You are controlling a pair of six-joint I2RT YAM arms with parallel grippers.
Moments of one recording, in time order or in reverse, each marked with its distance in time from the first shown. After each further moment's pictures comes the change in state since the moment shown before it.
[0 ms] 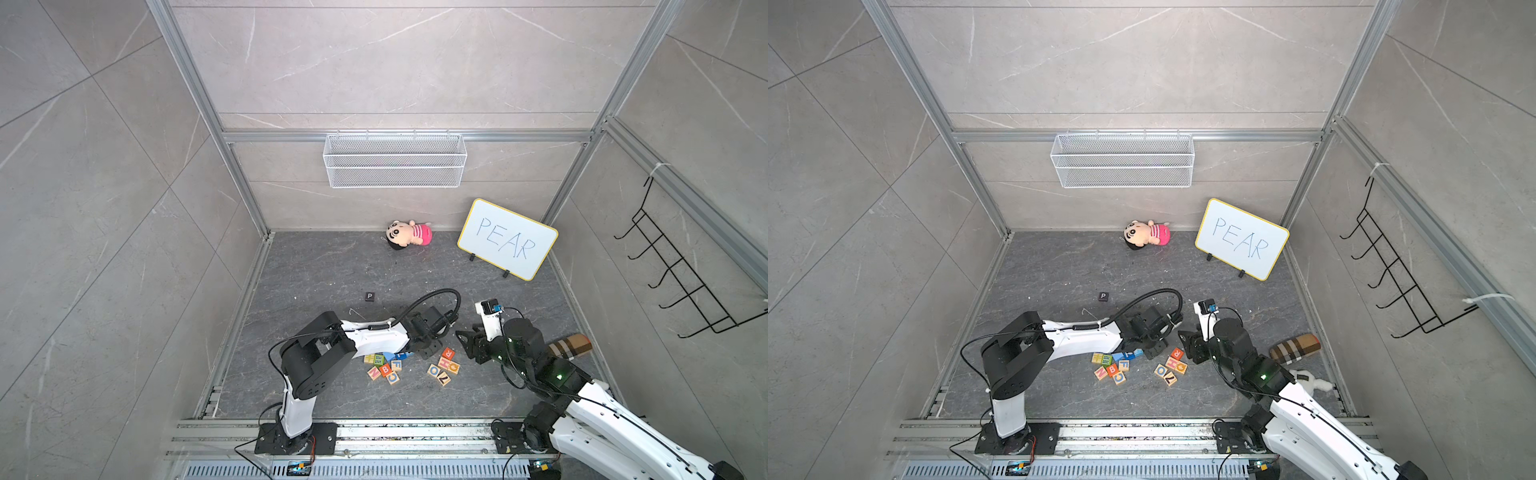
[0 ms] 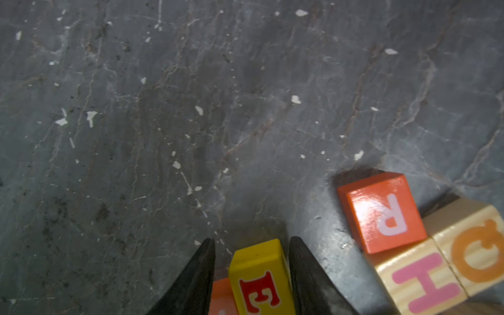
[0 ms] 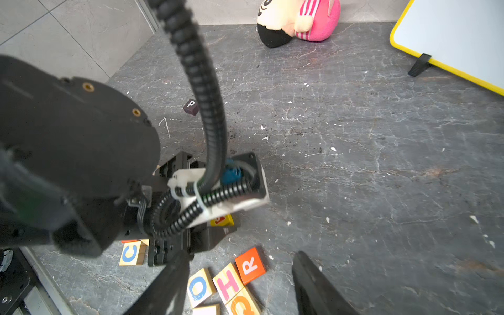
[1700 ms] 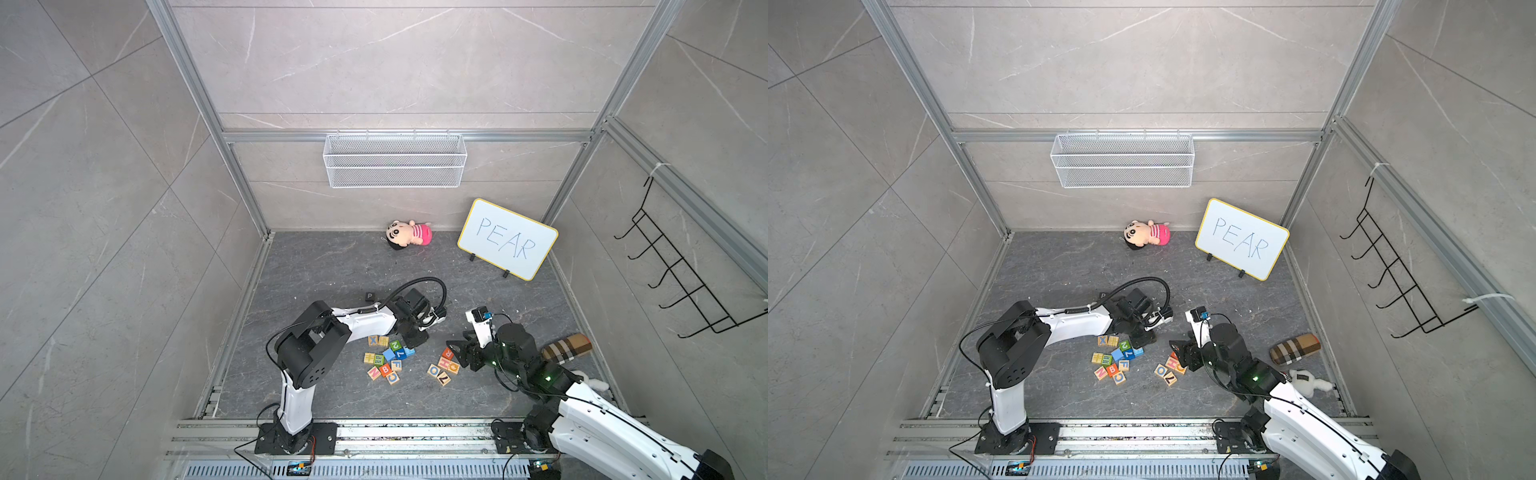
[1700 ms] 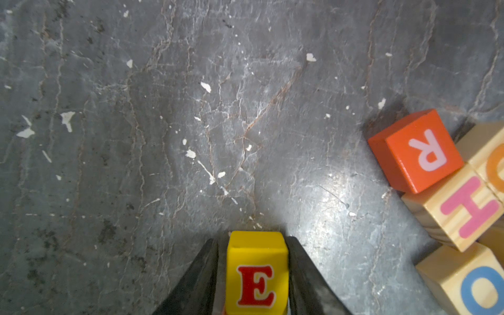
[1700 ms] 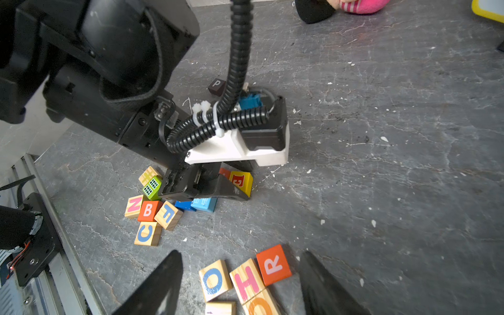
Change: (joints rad) left arm 0.149 0.019 0.010 -0.054 0.288 0.308; right arm 0.000 0.042 -0.117 0.160 -0.140 -0.018
